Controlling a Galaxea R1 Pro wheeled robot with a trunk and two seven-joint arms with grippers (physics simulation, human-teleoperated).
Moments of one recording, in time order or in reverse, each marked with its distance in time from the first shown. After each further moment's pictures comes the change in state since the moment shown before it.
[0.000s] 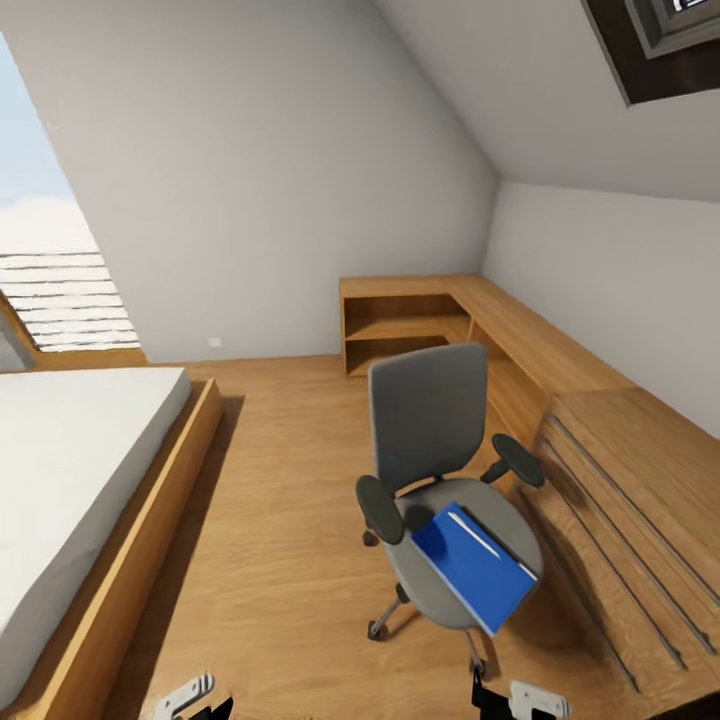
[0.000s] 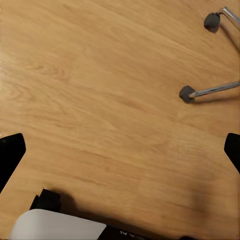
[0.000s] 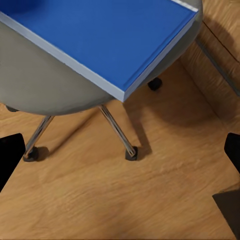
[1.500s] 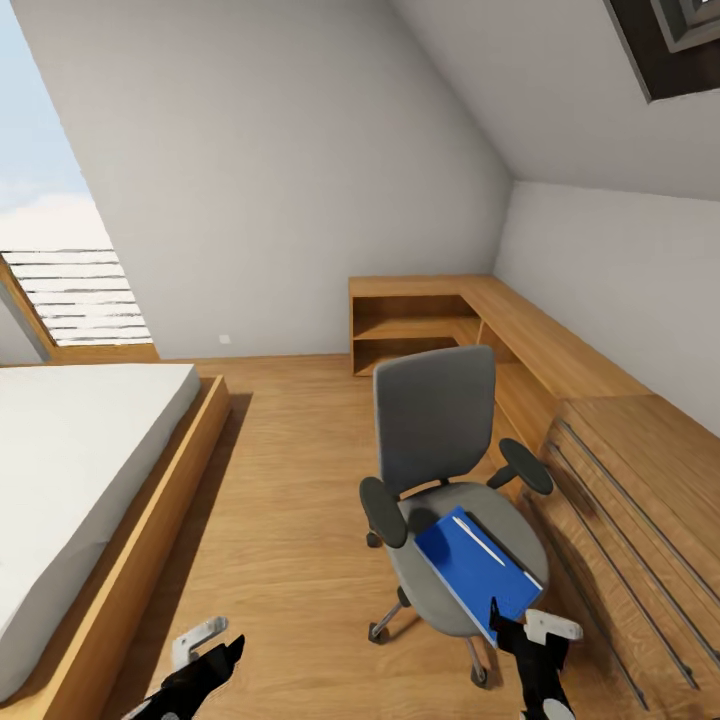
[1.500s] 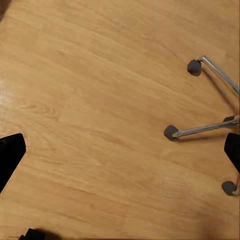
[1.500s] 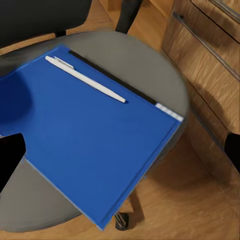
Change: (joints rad) left arm -0.001 0.004 0.006 -0.298 -0.005 0.093 0.209; right arm -0.034 -0.070 -0.010 -0.250 0.007 0.147 0.002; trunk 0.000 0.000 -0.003
